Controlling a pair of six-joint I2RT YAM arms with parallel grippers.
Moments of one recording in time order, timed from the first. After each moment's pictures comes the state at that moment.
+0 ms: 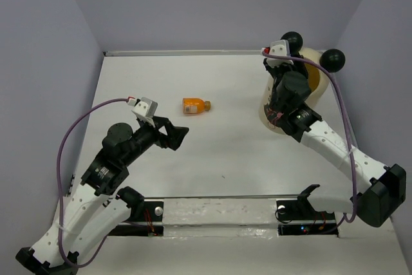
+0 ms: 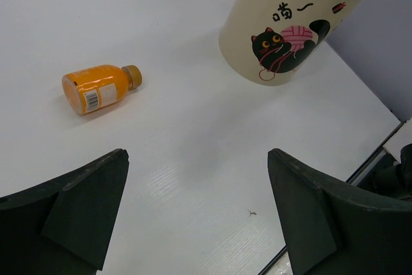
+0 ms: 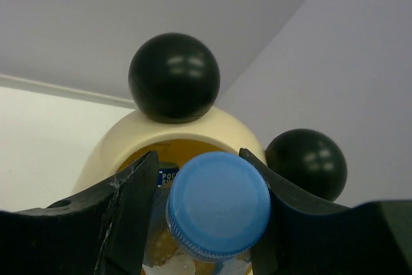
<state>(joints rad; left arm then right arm) -0.58 0.55 0.71 -0.31 0.12 -0.31 0.62 1.22 1.10 0.34 0.88 -0.70</state>
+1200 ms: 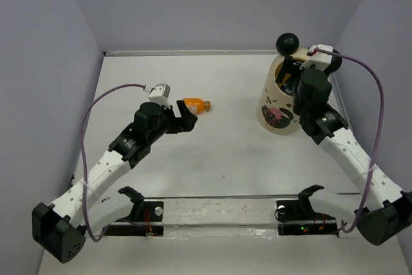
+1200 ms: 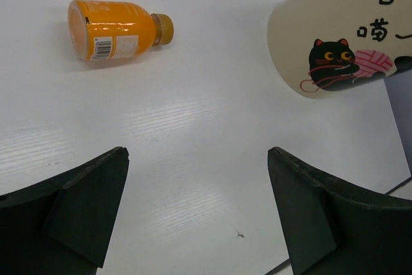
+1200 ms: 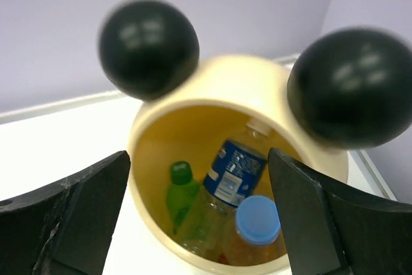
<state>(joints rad) -0.58 0.89 0.75 -0.26 -0.02 -0.55 0.44 1.09 1.09 -0.08 0.68 0.12</state>
